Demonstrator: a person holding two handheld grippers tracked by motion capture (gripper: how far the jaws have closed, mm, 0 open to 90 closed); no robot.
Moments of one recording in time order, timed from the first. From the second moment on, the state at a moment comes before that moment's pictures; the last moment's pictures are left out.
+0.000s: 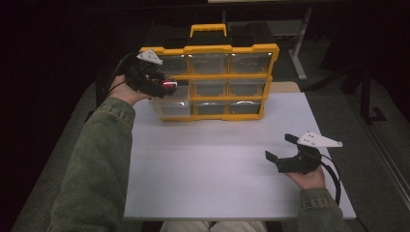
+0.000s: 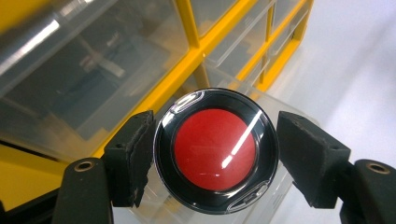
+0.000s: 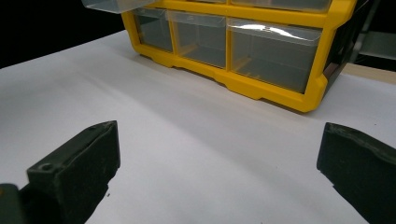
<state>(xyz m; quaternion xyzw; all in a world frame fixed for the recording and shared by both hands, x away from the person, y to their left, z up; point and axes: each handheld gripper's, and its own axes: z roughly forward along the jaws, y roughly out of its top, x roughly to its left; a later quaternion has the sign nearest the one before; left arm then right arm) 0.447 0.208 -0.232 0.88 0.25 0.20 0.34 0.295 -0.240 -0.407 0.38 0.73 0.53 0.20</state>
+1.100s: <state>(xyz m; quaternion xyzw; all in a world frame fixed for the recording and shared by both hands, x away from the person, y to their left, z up) 0.415 0.204 -0.226 0.87 0.22 0.24 0.38 0.294 -0.241 -0.407 0.39 0.73 0.53 0.20</state>
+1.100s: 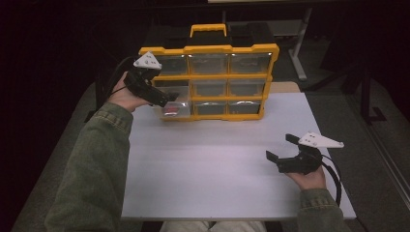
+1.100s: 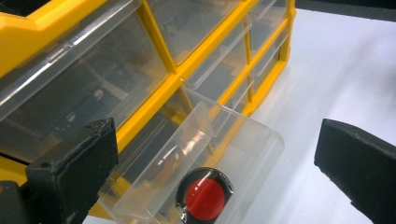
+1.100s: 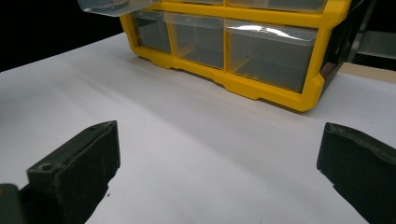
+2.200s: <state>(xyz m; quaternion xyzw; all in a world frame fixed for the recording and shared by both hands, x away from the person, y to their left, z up) 0.366 0.244 -0.262 0.82 0.23 0.25 0.45 0.293 -0.239 -0.408 0.38 0.73 0.53 0.20</state>
